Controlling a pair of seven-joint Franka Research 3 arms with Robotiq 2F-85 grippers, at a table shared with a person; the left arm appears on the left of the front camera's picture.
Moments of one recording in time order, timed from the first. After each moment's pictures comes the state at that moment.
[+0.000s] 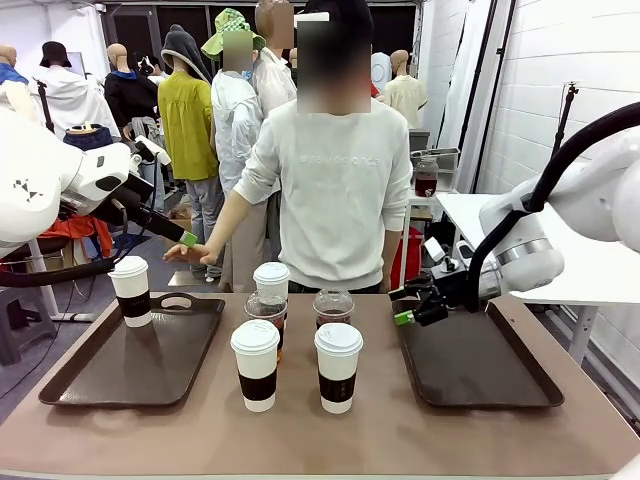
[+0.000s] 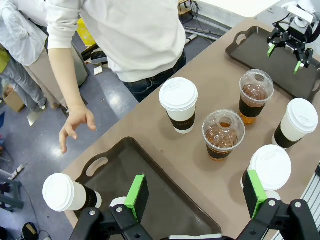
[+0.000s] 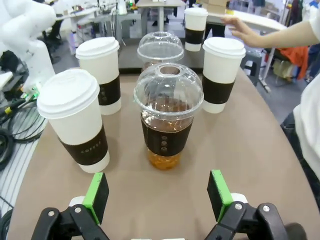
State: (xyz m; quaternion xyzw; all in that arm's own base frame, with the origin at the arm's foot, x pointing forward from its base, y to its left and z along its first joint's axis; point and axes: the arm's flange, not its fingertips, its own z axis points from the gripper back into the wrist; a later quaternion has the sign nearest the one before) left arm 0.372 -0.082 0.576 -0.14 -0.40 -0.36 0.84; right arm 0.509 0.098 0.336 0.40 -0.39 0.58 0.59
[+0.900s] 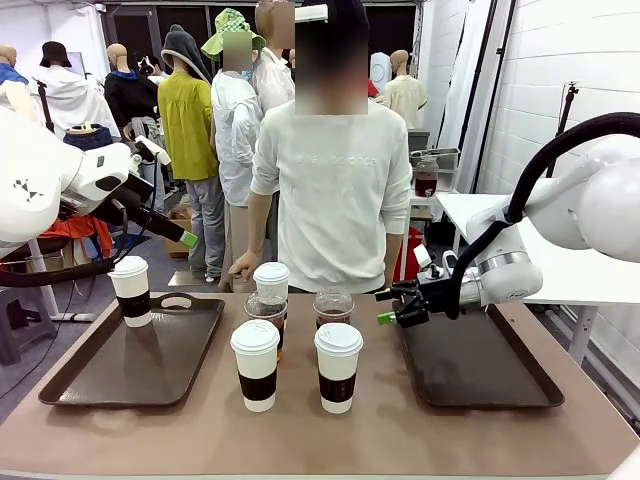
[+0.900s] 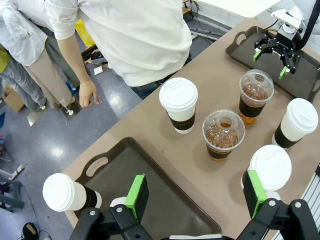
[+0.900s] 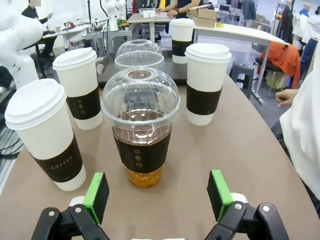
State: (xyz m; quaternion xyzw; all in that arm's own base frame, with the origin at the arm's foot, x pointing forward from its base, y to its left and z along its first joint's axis) left arm 0.372 -0.082 0.576 -0.14 -0.40 -0.36 0.84; right arm 0.533 0.121 0.306 0.42 -0.43 0.55 0.58
